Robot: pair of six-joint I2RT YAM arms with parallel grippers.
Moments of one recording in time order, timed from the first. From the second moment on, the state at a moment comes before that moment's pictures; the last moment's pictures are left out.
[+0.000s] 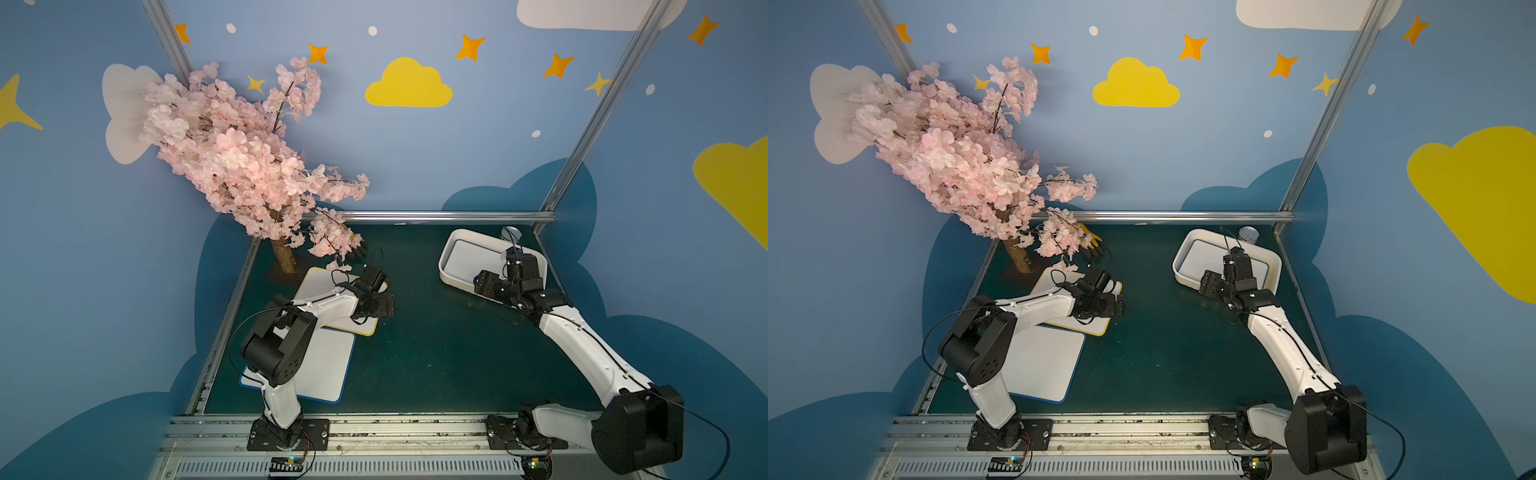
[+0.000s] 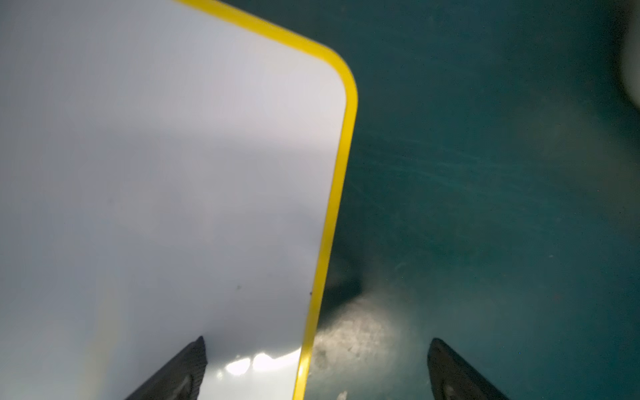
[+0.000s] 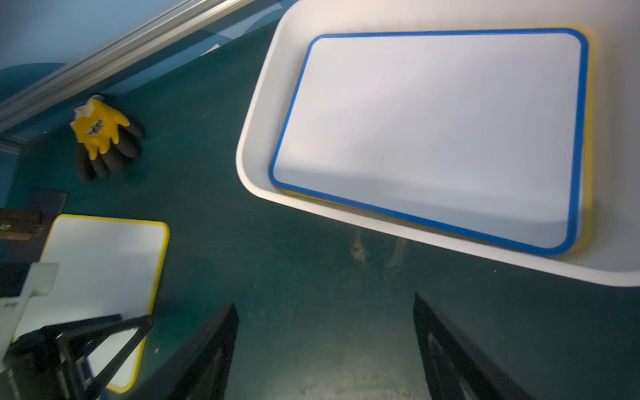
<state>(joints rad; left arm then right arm) -0.53 1.81 1.08 -0.34 0.07 -0.57 0.25 1.21 0.94 -0.48 -0.01 0.46</state>
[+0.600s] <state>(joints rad) -0.49 1.92 1.06 0.05 0.53 -0.64 0.26 1.14 0.88 -0.47 -0.09 0.51</state>
